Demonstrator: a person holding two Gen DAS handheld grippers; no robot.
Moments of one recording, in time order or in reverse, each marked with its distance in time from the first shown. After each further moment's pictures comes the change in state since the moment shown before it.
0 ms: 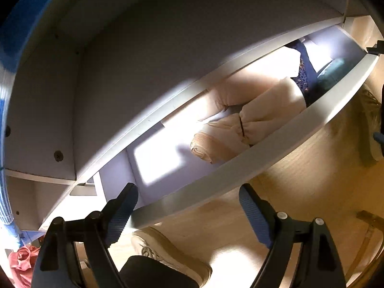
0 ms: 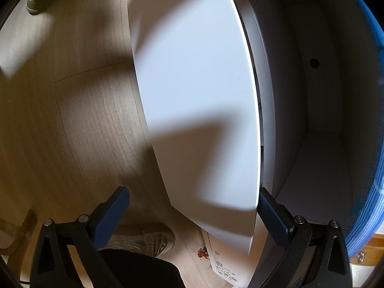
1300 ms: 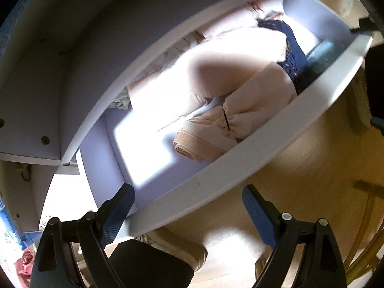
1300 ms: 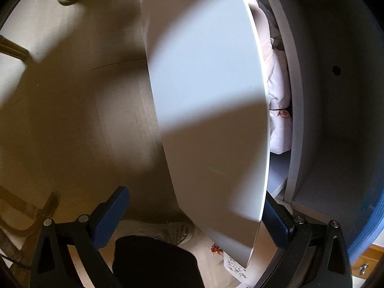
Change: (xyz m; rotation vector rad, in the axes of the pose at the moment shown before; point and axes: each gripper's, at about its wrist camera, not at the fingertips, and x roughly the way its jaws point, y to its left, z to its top) left arm 0.002 -0.054 -0.060 0.111 0.063 -0.028; right arm -0.002 0.031 -0.009 -0.069 0.020 0.131
